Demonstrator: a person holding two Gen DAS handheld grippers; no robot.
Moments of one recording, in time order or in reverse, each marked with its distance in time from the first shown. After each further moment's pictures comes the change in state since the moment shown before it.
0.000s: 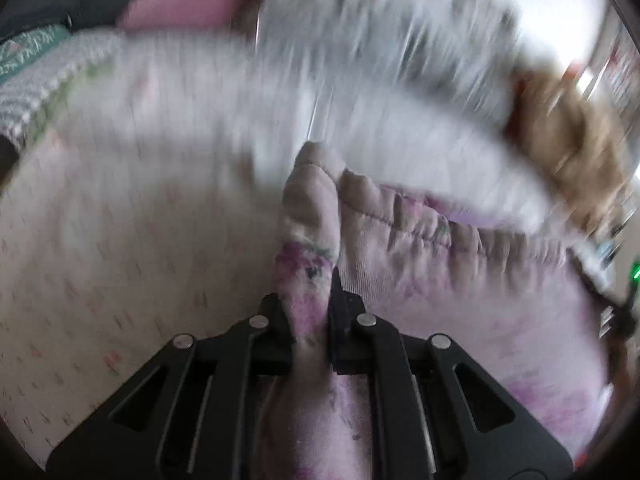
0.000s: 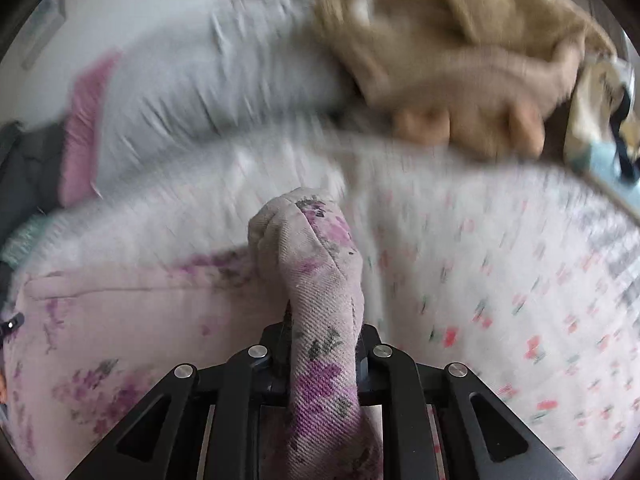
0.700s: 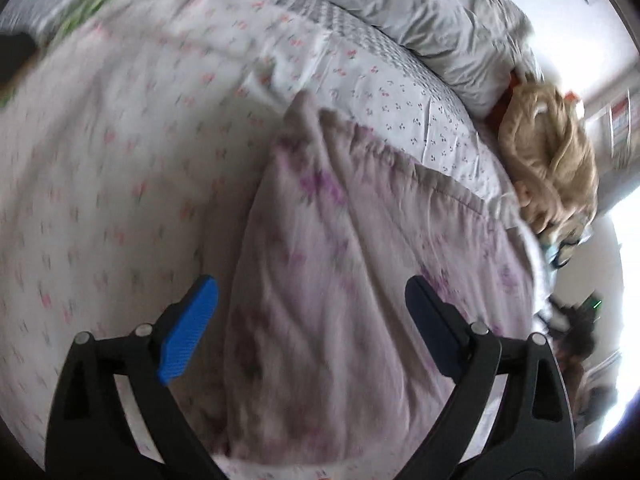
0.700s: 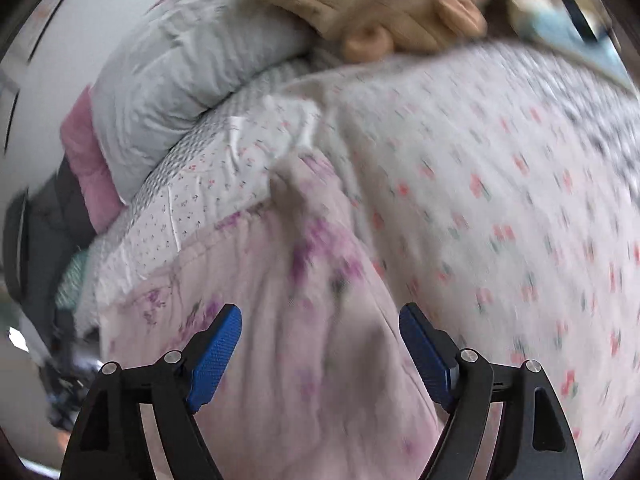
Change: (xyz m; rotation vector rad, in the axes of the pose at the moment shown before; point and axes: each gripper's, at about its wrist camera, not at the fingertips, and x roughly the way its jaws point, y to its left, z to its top) left arm -0.093 0.032 -0.059 -0.239 0.152 -0.209; right arm -0.099 -0.066 -0.045 0.357 0.170 0.283
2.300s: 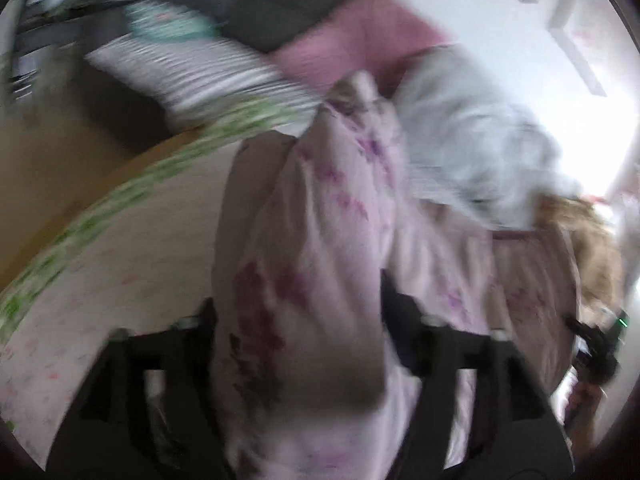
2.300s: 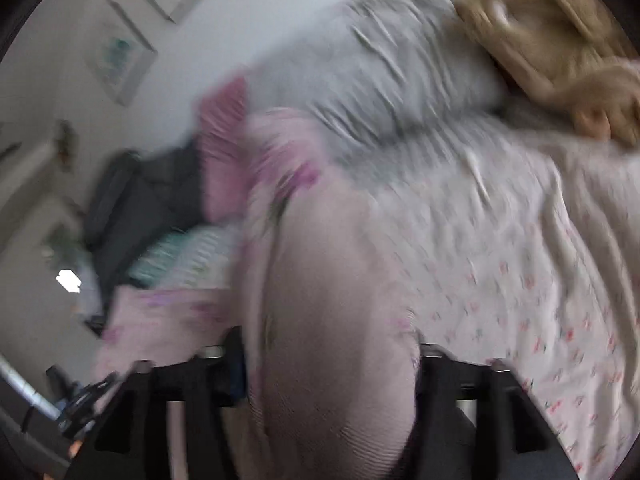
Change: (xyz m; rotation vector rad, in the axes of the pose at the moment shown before) left arm -0.118 0.141 -0.013 -0.156 -0.471 0.230; right arm 0.086 0.241 -0.065 -0.288 -0.177 0.175
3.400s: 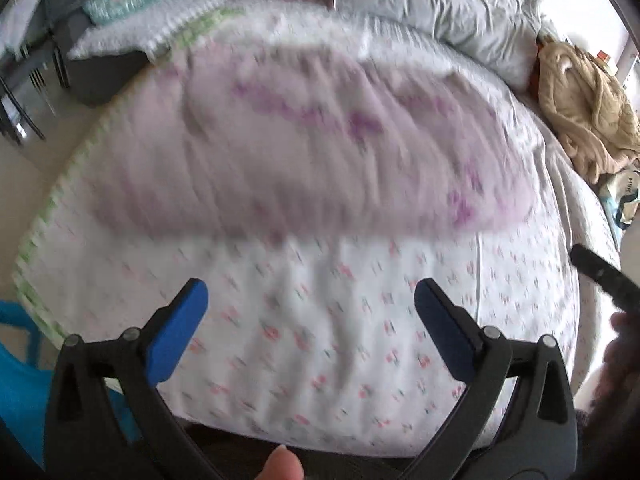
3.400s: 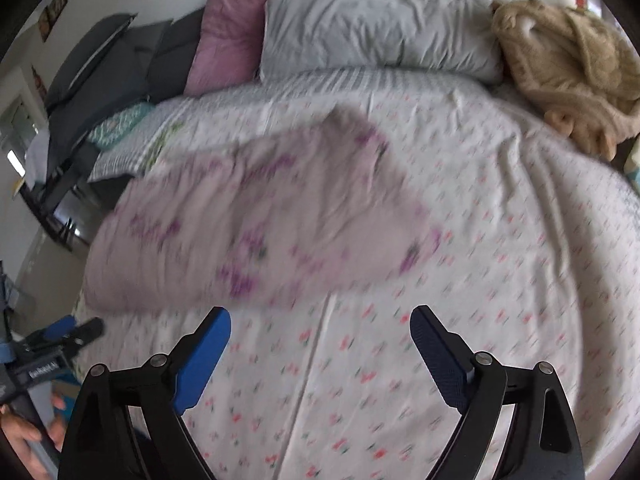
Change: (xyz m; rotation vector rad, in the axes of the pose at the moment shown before) left arm -0.076 -0.126 -0.162 0.296 0.320 0.103; right arm -0.107 0.084 -0.152 -0.331 0.263 -0.159
